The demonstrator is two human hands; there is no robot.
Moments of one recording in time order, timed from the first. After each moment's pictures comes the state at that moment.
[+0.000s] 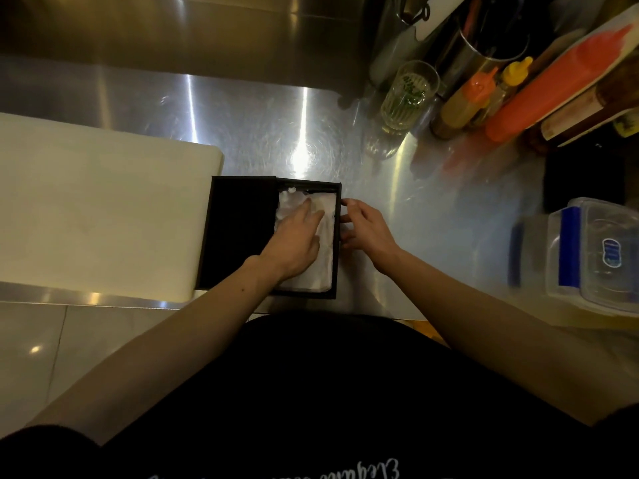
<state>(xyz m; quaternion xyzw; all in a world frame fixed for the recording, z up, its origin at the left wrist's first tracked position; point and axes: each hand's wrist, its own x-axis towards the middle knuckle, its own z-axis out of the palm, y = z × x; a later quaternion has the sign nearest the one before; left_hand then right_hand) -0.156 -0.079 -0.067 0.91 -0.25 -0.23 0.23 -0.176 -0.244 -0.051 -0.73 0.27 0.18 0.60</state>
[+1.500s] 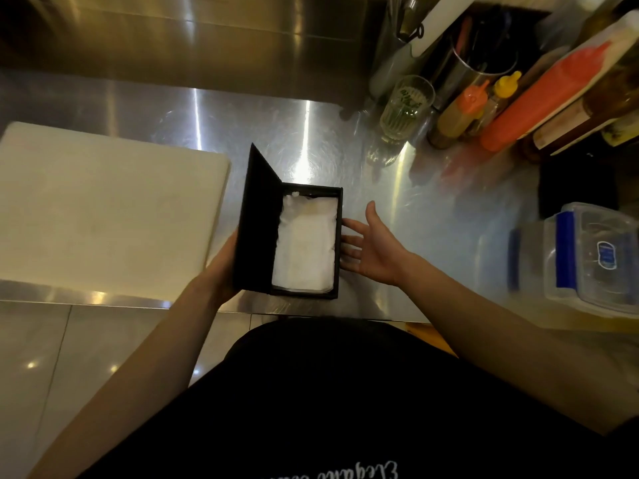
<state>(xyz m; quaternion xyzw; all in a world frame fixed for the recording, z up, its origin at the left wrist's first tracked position) -0.180 0.012 -0.042 0.57 0.13 -0.35 0.73 -0.193 -0.254 -0.039 -0.46 0.35 0.32 0.75</state>
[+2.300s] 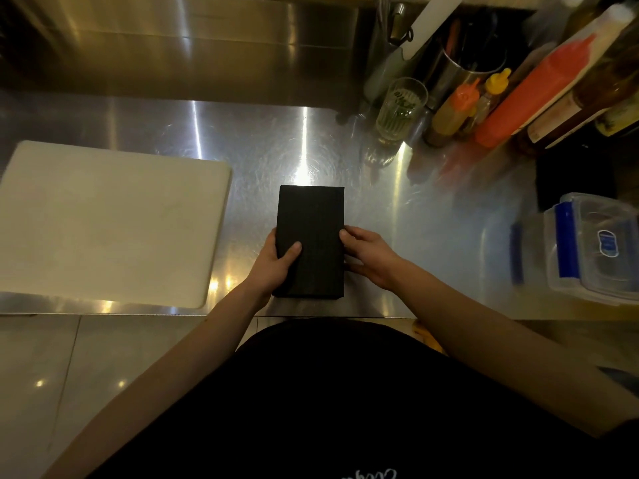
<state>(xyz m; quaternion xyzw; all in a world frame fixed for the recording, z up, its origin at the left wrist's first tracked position) -0.187 -0.033 -0.071 0.72 0.11 -0.32 0.60 -0.209 -0.235 -0.038 -0.59 0.31 0.26 0.70</state>
